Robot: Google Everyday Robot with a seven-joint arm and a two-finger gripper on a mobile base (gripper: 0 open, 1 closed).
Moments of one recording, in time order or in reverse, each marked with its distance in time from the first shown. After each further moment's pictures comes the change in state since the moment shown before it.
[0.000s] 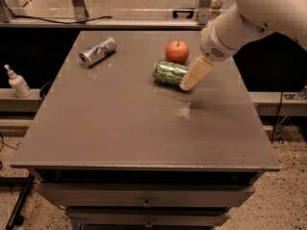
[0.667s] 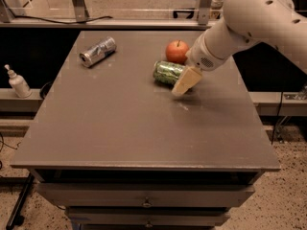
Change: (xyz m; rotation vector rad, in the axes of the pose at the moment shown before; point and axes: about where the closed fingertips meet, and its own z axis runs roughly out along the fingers) arm 0.002 0.020 0.036 -0.098 -0.011 0.021
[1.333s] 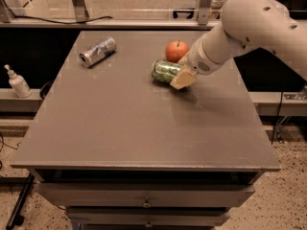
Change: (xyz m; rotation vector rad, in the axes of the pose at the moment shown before) arm -0.001 0.010 0.010 -0.026 -0.035 0.022
